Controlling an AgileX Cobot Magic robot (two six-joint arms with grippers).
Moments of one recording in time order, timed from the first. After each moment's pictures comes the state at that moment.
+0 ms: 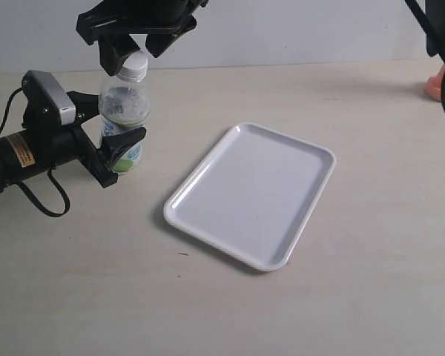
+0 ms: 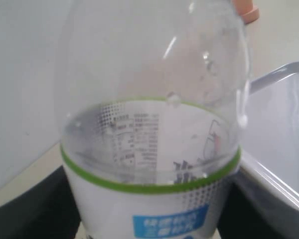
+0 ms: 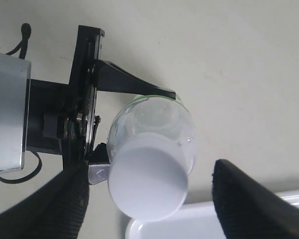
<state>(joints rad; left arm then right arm) -0.09 2.12 -0.78 0.83 -1.20 0.10 0.55 2.22 -2.28 0.23 1.21 -0.17</state>
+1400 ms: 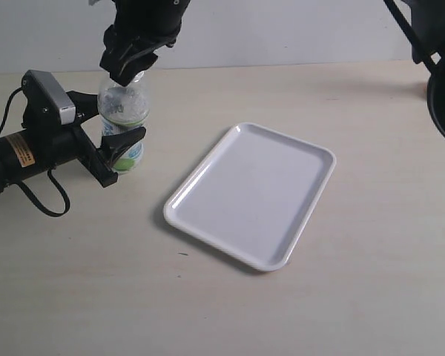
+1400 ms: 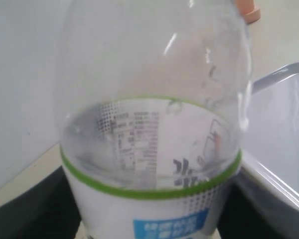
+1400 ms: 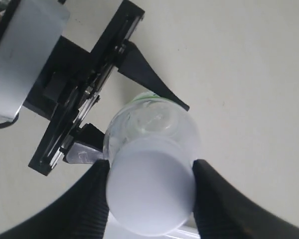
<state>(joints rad) -0.09 2.12 -0.78 0.82 -1.20 0.10 0.55 2.25 -2.28 0.26 1.20 -0.62</state>
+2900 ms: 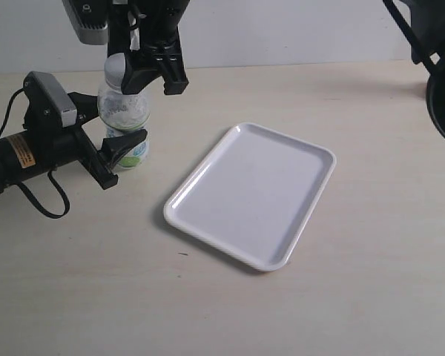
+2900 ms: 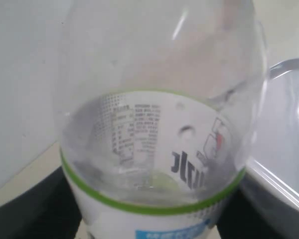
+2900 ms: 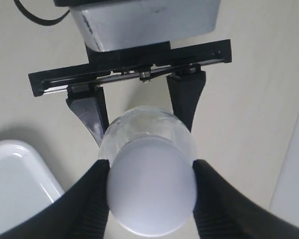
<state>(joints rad) -0.09 2.12 -0.78 0.83 -1.20 0.10 0.55 2.25 -2.28 0.30 1.23 -1.46</state>
